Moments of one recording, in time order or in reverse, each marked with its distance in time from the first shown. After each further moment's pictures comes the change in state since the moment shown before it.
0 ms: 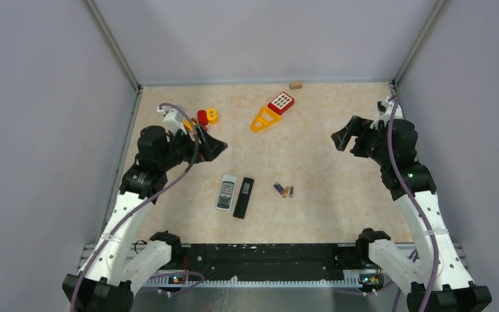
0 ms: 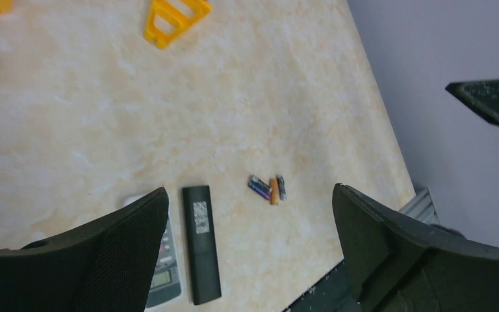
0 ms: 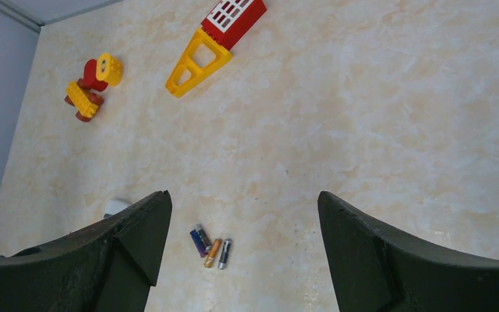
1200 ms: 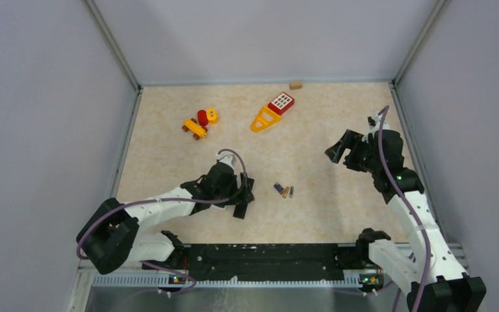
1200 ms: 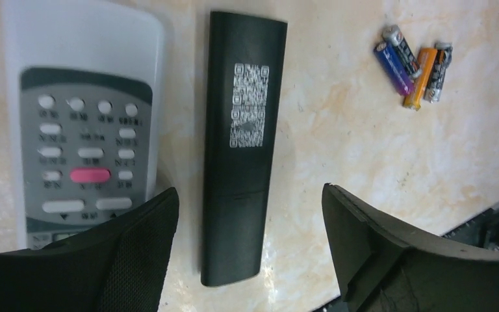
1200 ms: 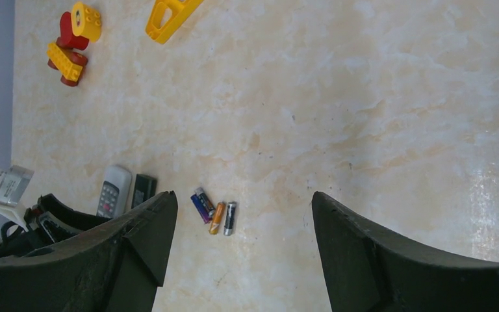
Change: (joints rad) left arm -0.557 0.374 -0.396 0.236 -0.406 -0.235; right arm 0.000 0.002 -0.172 0.019 -0.065 0.111
